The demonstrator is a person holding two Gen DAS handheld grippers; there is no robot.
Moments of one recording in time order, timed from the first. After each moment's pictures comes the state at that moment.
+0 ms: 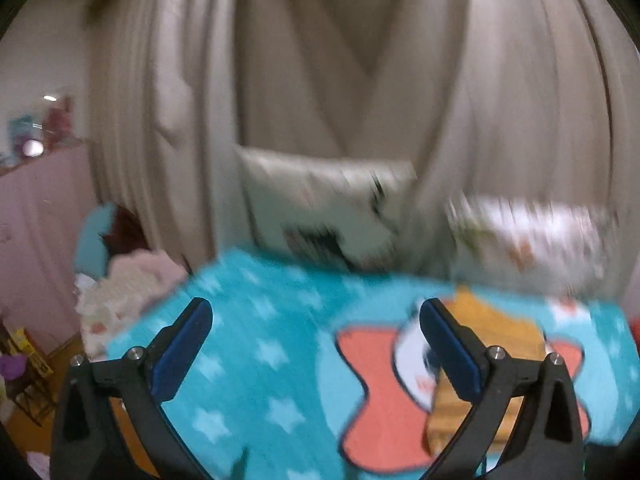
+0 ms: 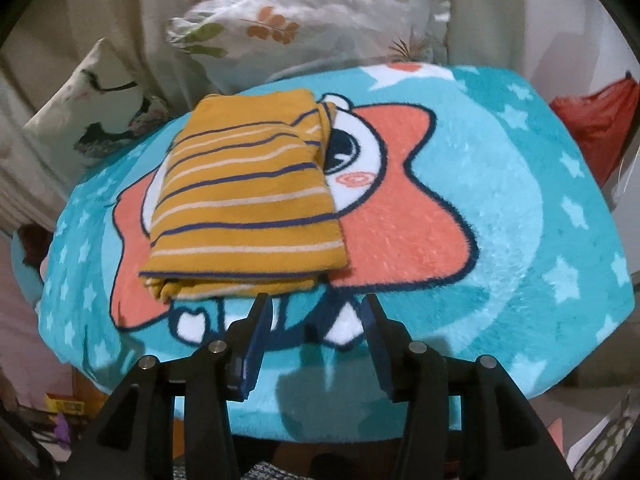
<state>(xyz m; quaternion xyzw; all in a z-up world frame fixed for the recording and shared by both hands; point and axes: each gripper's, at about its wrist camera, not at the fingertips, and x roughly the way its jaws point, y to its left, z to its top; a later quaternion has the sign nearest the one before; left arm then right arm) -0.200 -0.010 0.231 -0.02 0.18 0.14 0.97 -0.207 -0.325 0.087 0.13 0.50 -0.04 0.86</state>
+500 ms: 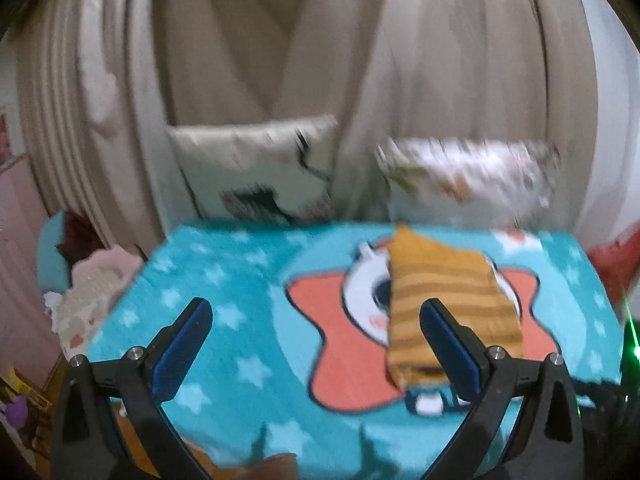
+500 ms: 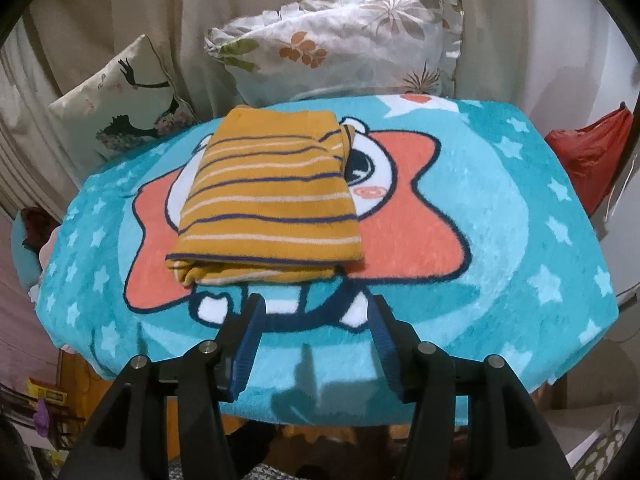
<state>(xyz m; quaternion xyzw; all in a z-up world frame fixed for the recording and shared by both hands) -0.207 -0.051 0.213 0.04 0.31 0.01 0.95 -0.232 -0.301 0.099 0.10 0.48 -0.04 0.87</state>
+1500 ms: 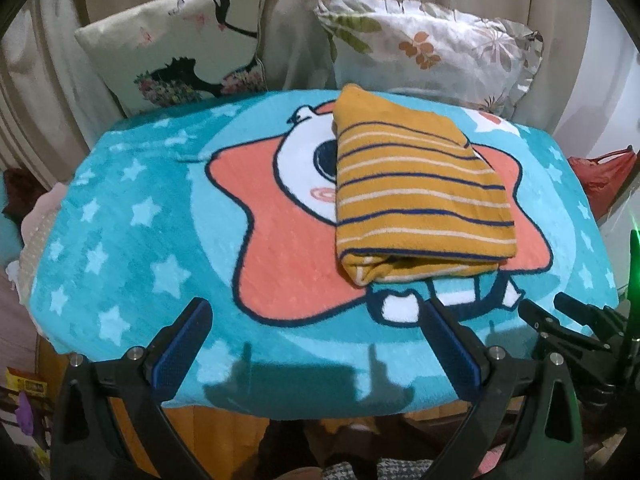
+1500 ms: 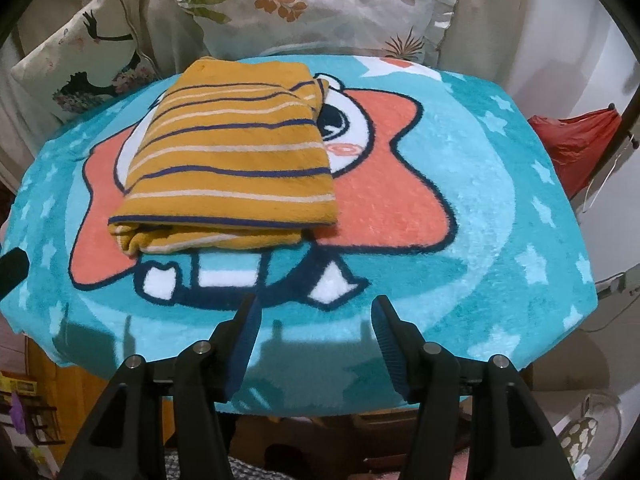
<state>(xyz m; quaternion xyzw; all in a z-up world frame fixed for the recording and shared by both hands) -0.179 -0.084 0.112 0.04 0.49 -0.07 0.87 -0.217 -0.296 0.064 0.05 0.53 -0.10 0.84</state>
